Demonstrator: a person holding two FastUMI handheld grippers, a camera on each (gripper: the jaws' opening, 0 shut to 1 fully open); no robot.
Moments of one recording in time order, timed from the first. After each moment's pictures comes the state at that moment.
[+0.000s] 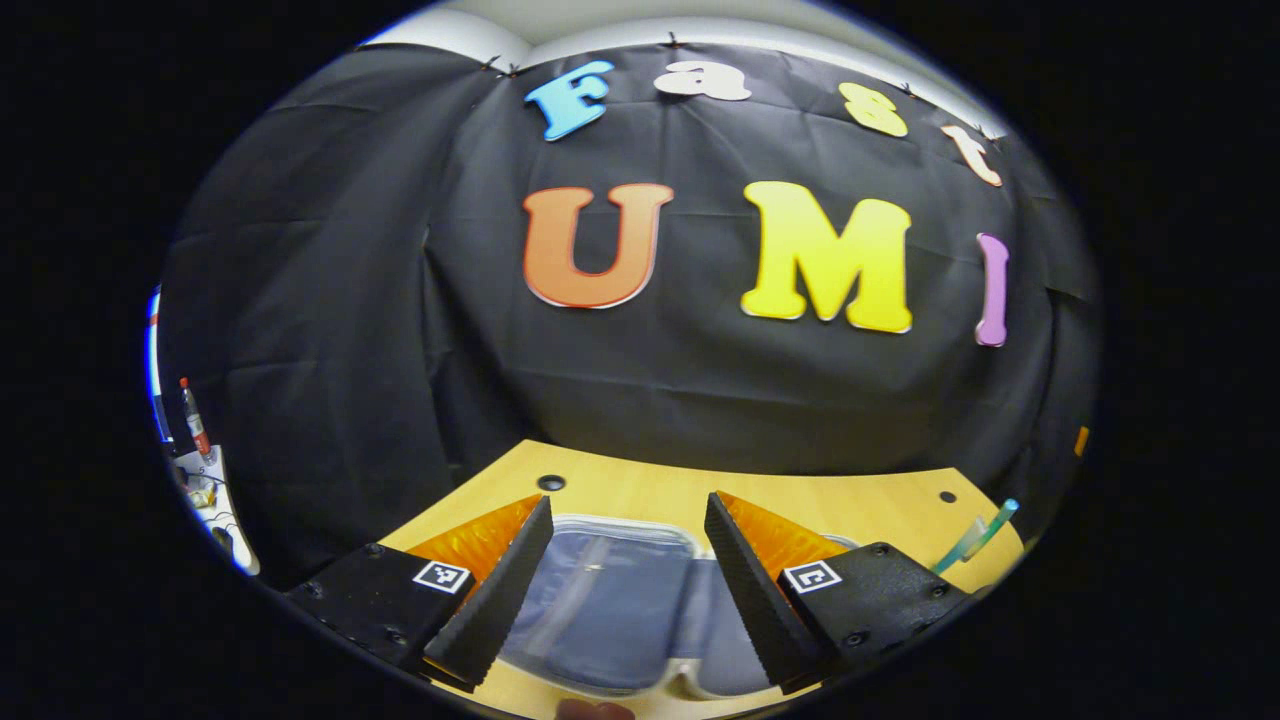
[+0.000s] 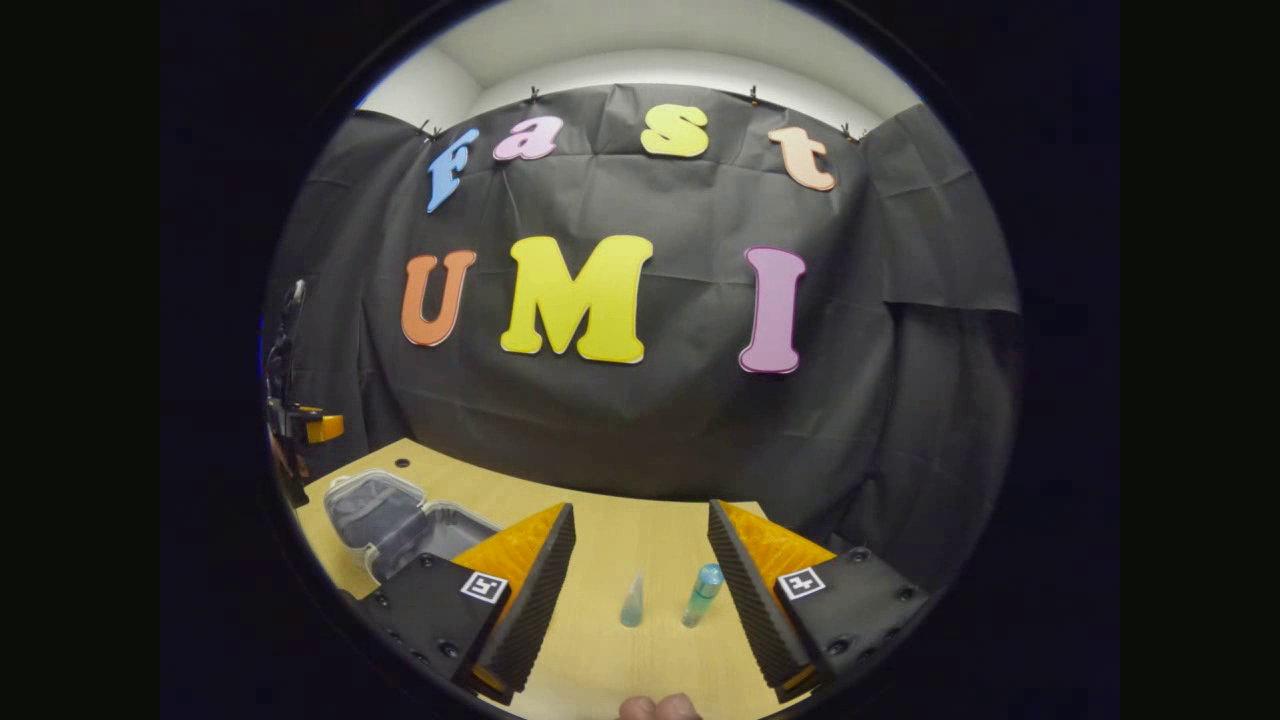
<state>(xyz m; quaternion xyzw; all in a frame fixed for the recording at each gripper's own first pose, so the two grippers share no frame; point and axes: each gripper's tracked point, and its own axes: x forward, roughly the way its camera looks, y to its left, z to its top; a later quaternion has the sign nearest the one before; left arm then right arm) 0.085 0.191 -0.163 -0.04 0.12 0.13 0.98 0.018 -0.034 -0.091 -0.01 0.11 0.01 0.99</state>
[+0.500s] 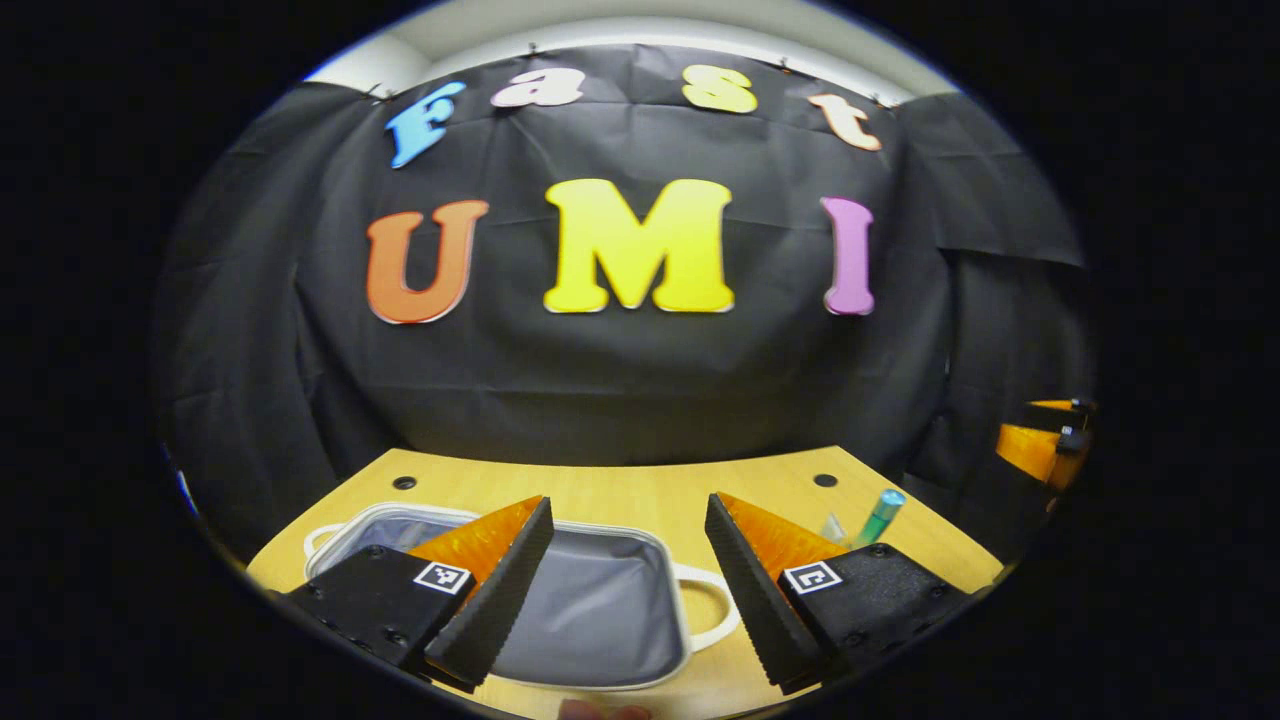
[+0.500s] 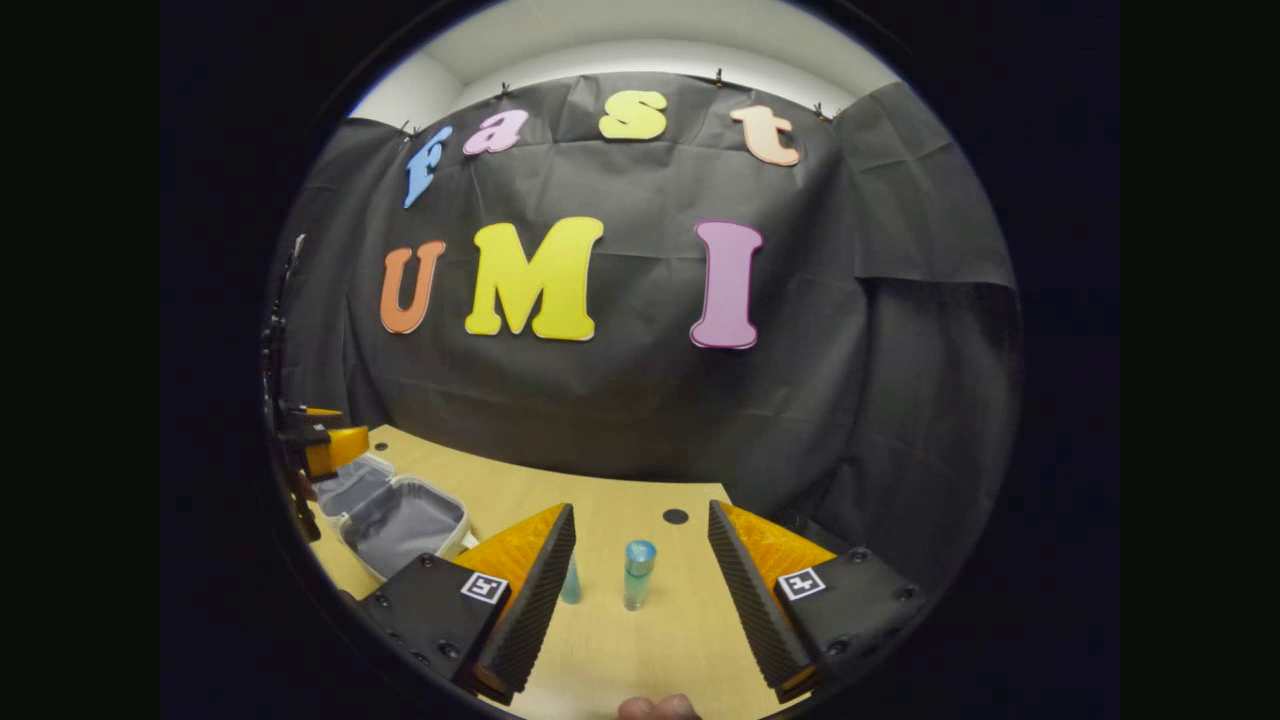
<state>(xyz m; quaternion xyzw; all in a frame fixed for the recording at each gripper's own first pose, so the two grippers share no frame) 0.103 -0.038 -0.170 0.01 0.13 -0.02 0.99 0.007 -0.124 -0.126 0.00 0.14 -0.01 0.99</state>
